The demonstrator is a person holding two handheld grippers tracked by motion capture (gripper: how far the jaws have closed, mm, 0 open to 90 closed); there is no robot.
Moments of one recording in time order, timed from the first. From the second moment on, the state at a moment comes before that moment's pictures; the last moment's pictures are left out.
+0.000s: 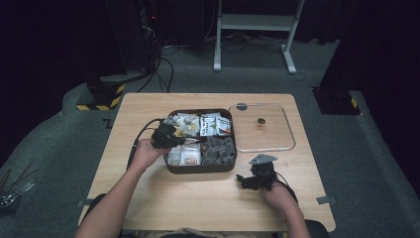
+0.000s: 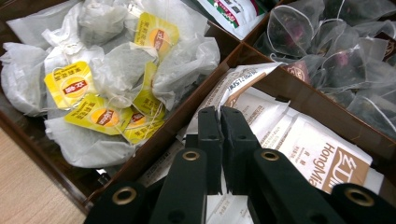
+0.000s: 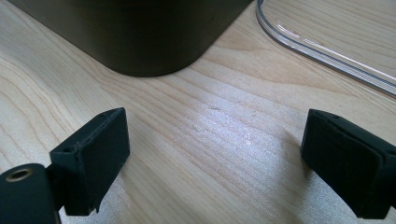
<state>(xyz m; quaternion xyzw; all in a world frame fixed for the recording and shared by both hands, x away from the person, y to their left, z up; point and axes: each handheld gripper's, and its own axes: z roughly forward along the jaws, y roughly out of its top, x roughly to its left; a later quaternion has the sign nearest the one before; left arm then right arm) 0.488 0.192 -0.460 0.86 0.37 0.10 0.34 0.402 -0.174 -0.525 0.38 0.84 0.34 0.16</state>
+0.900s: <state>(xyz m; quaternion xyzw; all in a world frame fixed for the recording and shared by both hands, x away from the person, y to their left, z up) 0.474 0.223 -0.445 0.83 0.40 0.10 0.38 0.409 -0.174 -0.525 0.37 0.85 0.34 0.15</state>
